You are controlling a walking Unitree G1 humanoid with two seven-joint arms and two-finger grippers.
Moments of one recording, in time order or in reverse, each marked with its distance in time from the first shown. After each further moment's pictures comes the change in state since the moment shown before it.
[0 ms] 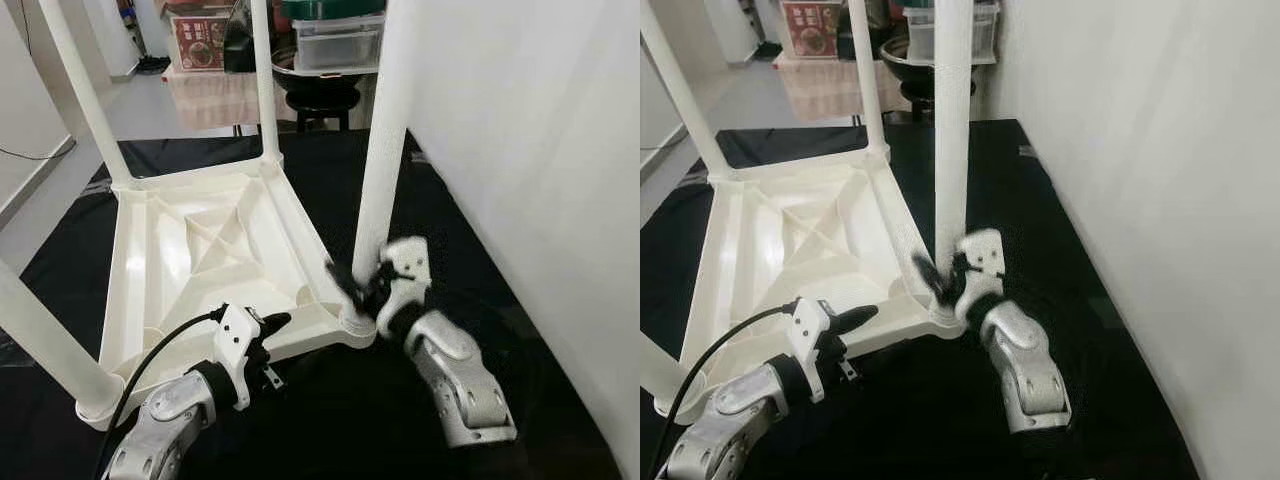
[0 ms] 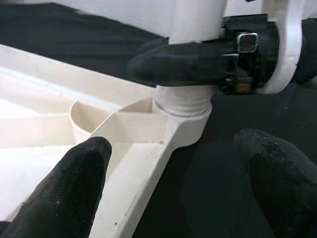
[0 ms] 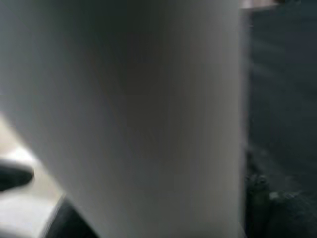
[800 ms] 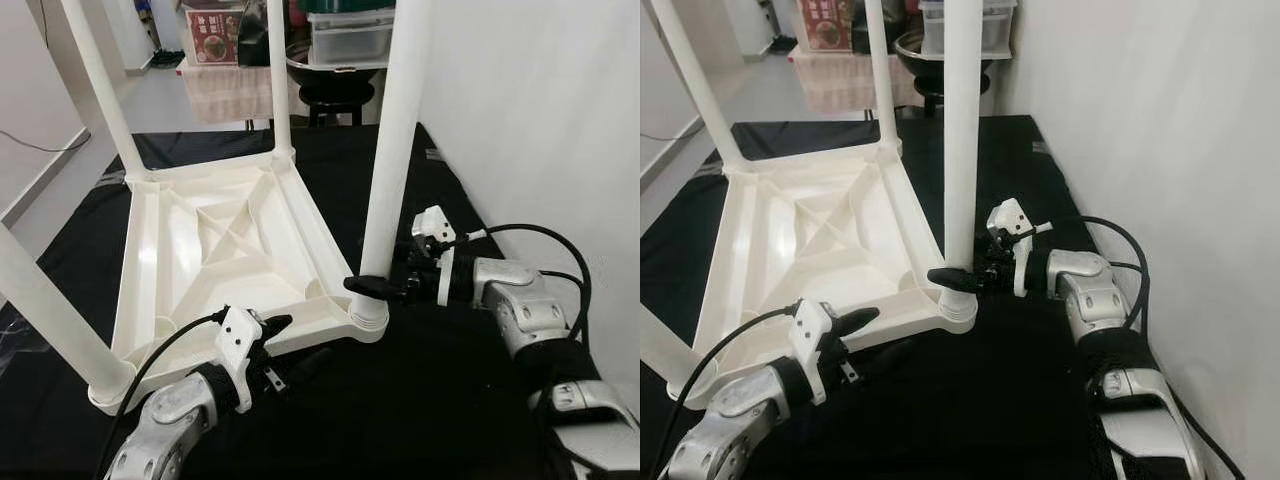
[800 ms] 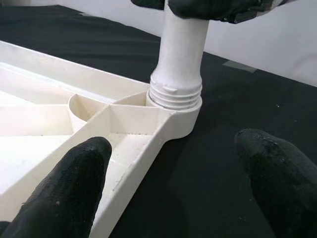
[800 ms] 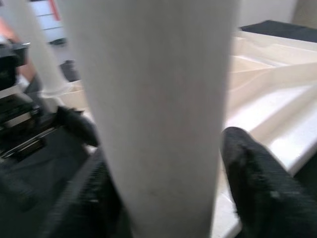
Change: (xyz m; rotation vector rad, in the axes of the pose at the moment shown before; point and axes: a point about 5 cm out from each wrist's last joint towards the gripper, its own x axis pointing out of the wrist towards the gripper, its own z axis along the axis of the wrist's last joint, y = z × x) left arm -0.001 -0.006 0.000 -0.005 -0.003 -0.008; right arm 0.000 -0.060 0.063 -0.196 0.096 0.606
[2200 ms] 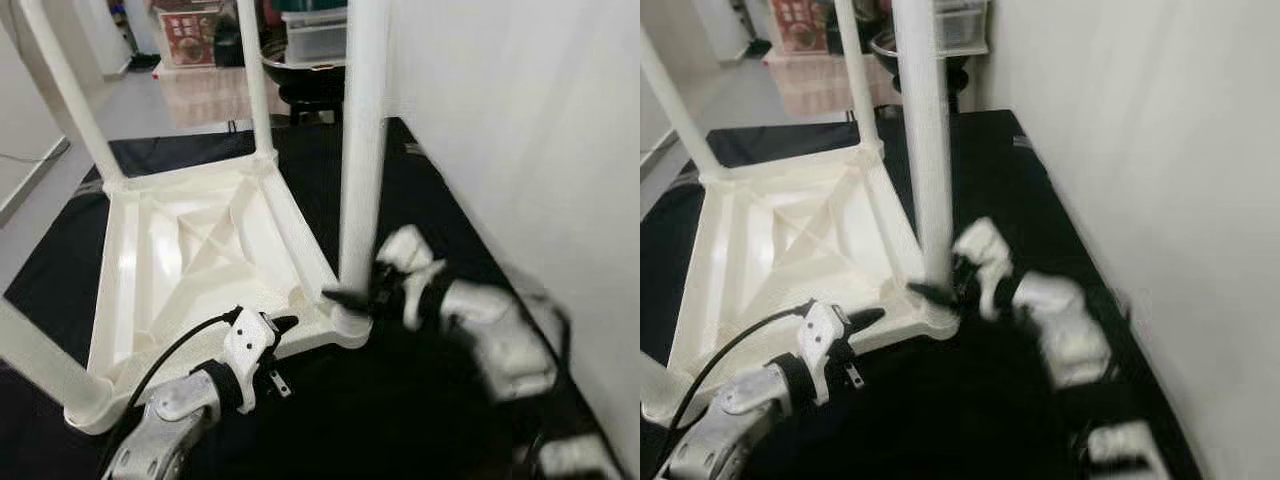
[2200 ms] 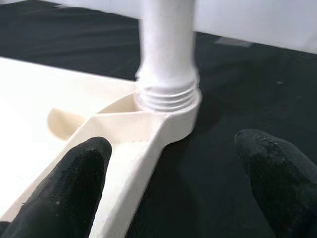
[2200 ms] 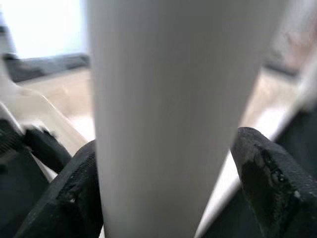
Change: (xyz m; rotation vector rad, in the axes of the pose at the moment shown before) left arm 0.000 -0.001 -0.003 0.103 0.067 0.029; right arm 0.023 0.026 0.026 -0.188 -0.040 -0.085
